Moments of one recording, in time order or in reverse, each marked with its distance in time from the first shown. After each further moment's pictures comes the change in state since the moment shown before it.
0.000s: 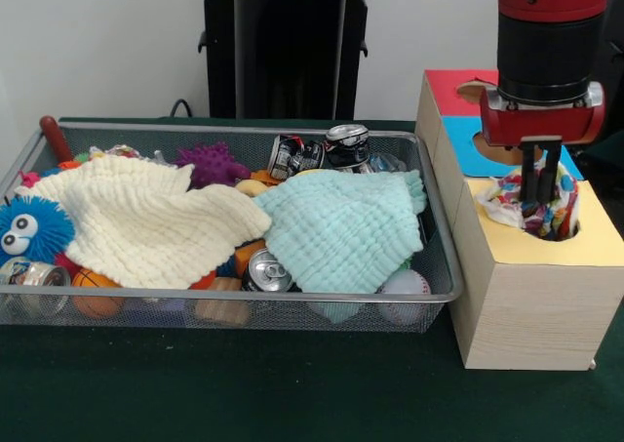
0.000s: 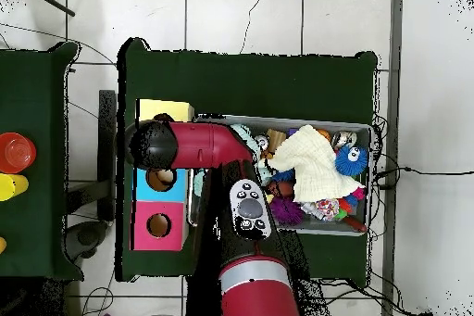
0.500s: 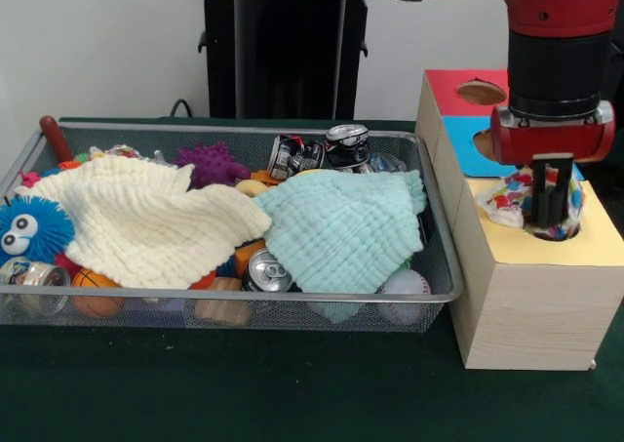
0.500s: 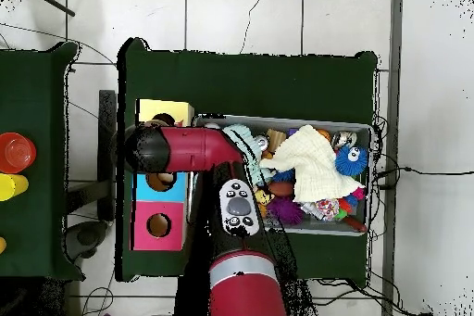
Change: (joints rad) arm 0.035 0.034 -0.020 -0.002 0.000 -0.121 0.000
